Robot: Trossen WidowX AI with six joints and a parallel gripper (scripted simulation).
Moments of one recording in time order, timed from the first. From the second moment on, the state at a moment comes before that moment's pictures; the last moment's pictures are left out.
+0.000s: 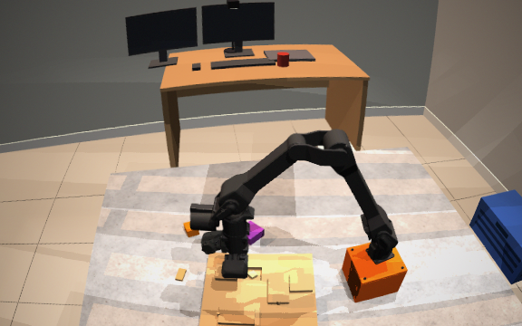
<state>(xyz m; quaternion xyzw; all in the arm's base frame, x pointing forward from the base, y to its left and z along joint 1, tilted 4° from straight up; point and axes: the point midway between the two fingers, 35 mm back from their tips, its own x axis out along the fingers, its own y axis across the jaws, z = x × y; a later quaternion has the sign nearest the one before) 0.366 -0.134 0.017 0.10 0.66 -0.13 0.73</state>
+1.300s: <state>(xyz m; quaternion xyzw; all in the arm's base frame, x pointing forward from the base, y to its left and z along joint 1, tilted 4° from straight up) 0.327 -0.065 0.053 0.32 0.59 -0.32 0.66</state>
